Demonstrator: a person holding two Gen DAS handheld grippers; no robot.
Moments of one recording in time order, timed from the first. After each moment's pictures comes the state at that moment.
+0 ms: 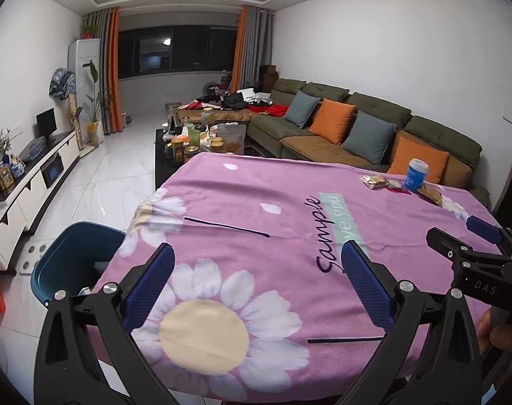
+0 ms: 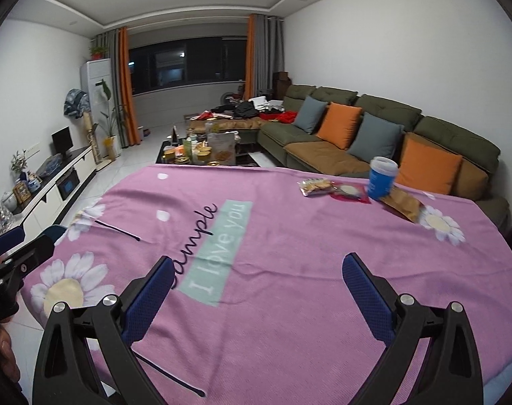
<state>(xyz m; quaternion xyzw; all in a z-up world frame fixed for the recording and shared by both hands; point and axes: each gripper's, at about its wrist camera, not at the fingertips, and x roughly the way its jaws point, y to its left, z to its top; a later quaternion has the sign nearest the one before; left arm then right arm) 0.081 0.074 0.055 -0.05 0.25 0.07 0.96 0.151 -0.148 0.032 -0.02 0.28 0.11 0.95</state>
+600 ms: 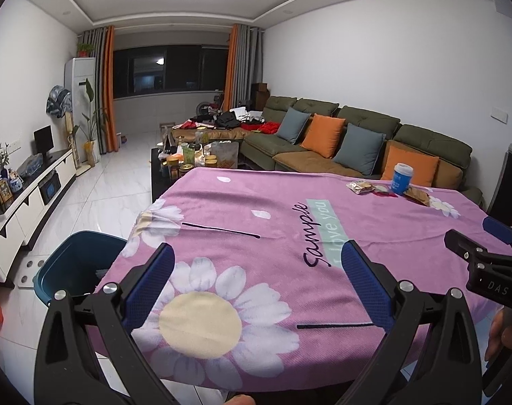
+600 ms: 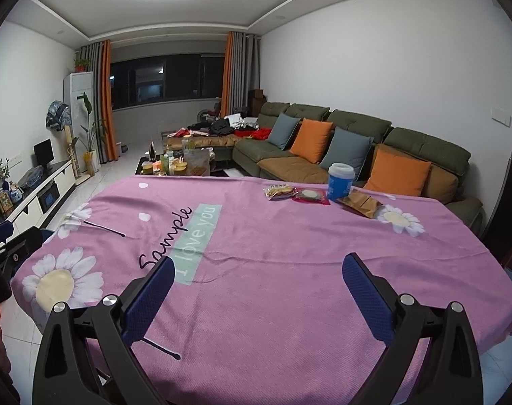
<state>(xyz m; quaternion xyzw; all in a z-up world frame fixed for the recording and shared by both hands) 0.044 0.058 0.055 -0.04 0.21 0.05 0.97 0.094 -0.170 0.038 -0.03 0.23 0.06 0.97</state>
